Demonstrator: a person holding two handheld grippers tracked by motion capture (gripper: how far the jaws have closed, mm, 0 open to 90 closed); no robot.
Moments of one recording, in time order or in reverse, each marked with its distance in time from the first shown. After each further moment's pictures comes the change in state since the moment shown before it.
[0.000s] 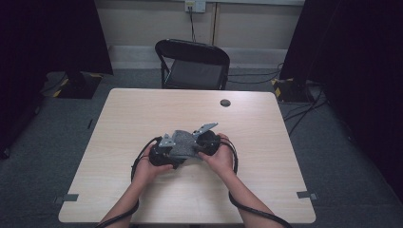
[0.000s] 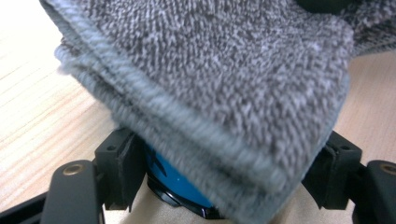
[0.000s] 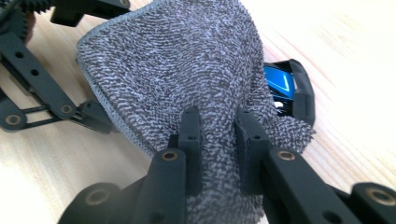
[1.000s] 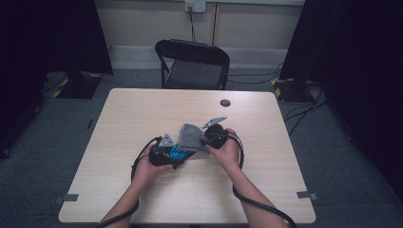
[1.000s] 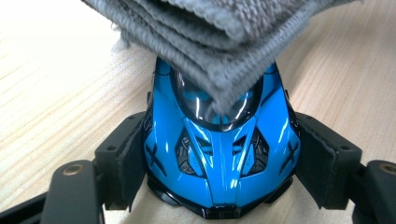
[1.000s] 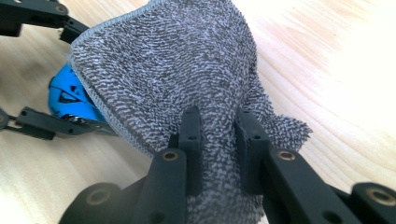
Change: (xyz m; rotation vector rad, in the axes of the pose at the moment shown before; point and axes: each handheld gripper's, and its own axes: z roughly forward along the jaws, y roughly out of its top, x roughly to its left) left arm 0.000 0.000 0.000 0.000 0.000 0.000; right arm -0.029 -0.002 -0.005 -0.001 -0.061 0.067
